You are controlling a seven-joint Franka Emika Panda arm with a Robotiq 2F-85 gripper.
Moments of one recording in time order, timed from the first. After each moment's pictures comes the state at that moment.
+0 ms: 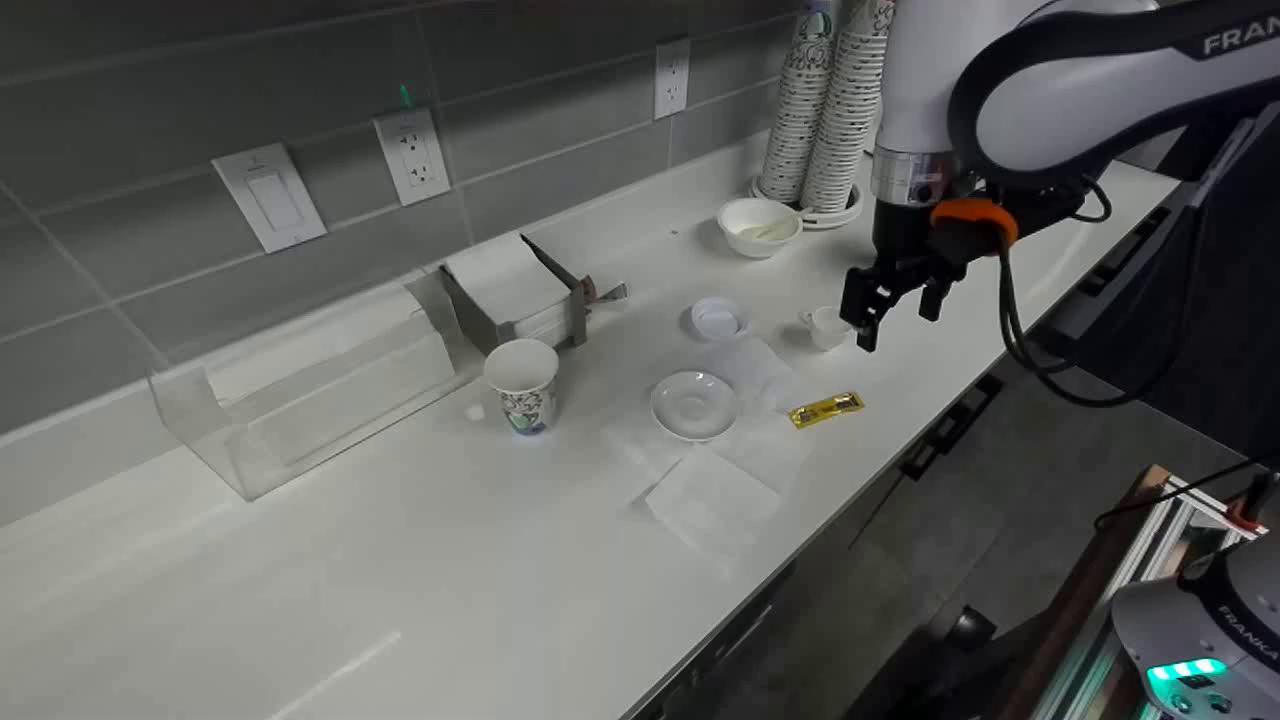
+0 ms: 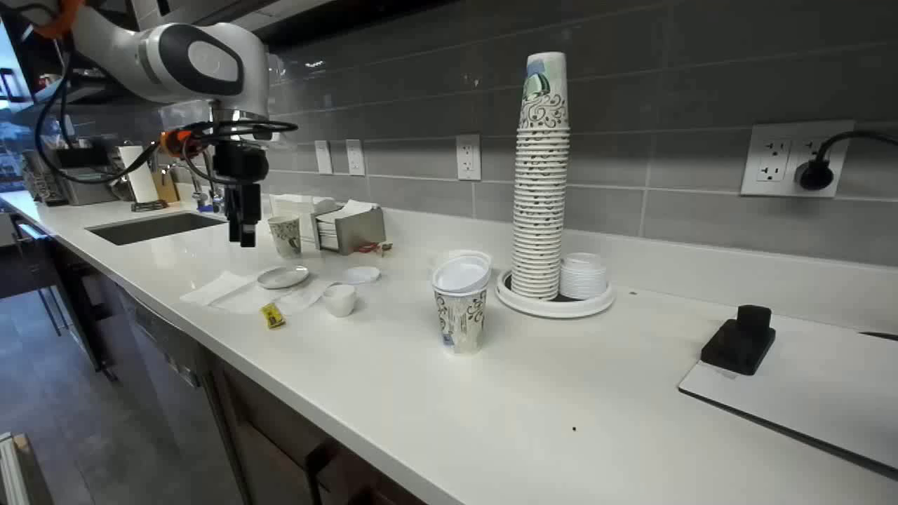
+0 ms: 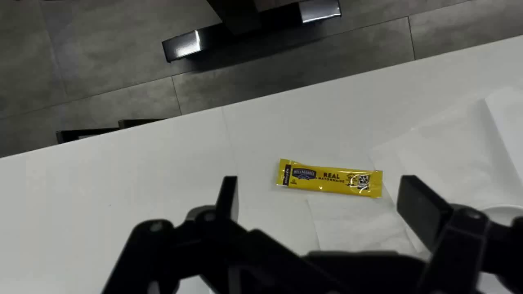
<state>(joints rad) 0.02 -0.17 0.18 -2.31 0.00 1.91 0.44</state>
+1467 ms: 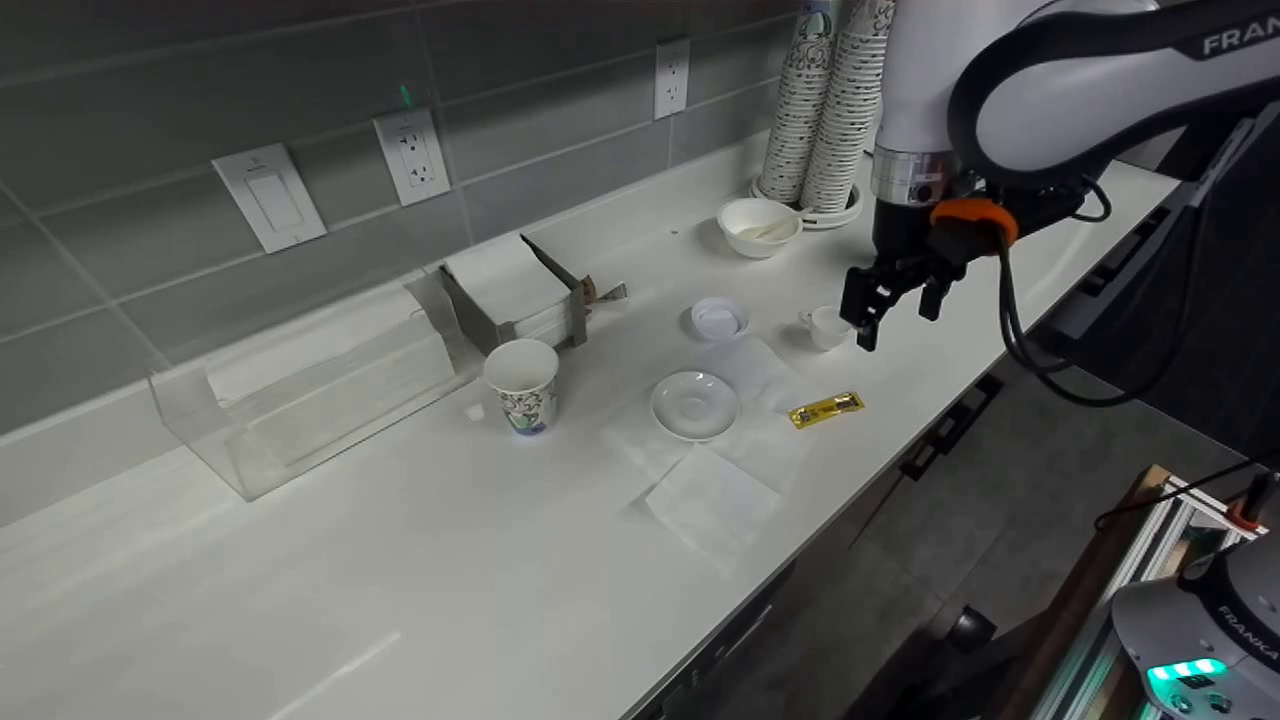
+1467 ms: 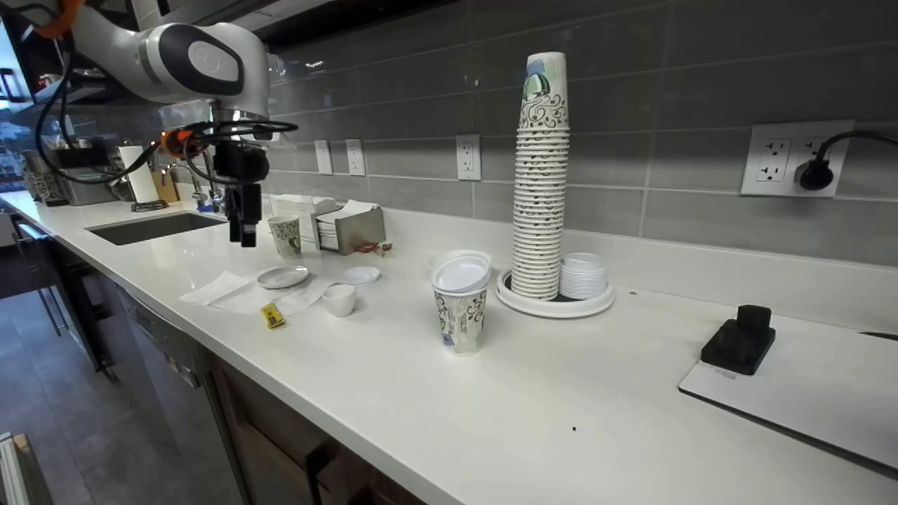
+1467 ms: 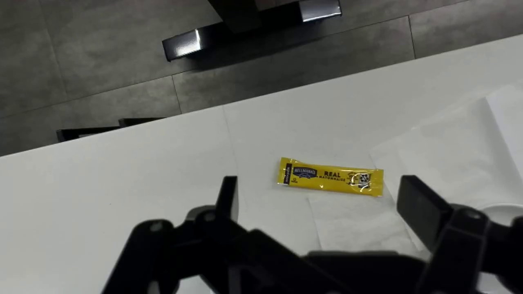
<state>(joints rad) 0.02 -0.17 0.18 -2.31 0.00 1.92 0.44</state>
